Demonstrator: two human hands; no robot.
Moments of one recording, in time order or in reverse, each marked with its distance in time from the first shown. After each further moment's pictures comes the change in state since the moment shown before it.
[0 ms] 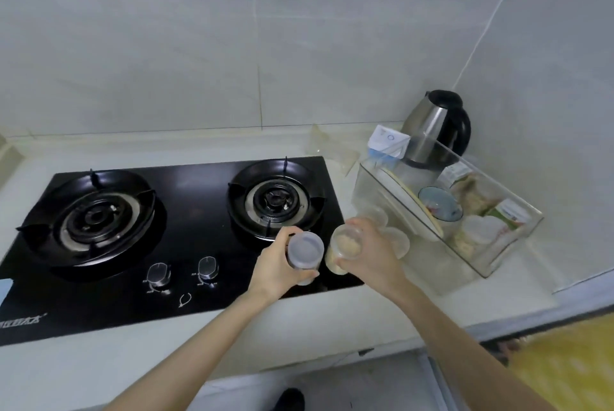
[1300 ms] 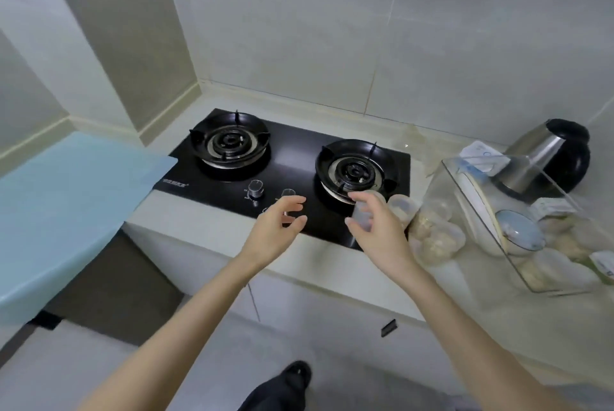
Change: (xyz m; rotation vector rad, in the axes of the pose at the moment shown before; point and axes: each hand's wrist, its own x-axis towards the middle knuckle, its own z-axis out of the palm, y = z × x) left_hand -0.169 0.035 -0.045 -0.048 0.430 -0.147; right_hand -0.093 -0.063 0.012 0.064 -0.171 -0.518
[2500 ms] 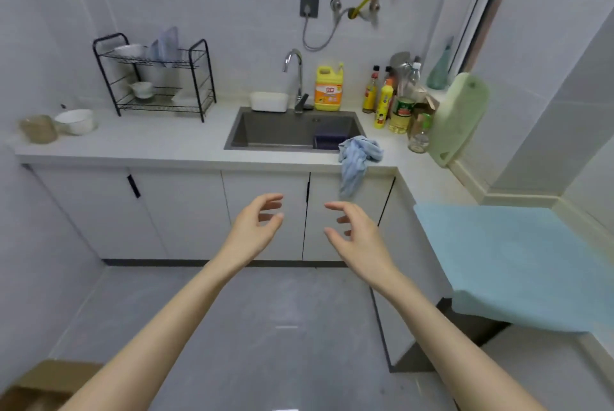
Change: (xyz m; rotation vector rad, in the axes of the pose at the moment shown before) left_hand -0.602 -0.189 -0.487 0.051 1.249 -0.476; right_hand -0.323 -0.524 0.490 0.257 -0.987 -0.897
